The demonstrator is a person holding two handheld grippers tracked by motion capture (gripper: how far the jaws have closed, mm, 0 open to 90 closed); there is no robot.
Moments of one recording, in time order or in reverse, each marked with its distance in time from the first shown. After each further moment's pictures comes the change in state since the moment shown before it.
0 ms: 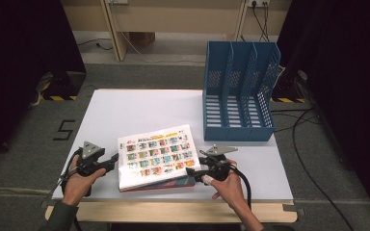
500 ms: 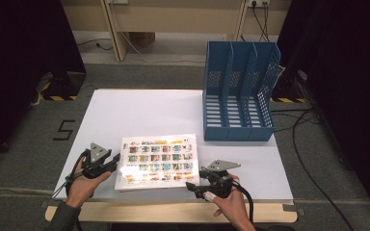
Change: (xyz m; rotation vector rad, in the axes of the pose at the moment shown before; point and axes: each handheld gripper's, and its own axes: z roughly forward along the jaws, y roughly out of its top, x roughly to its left) left arm -0.018 0.001 -0.002 0.002 0.046 0.091; right arm 0.023 -0.027 -0.016 -0.004 0.029 0.018
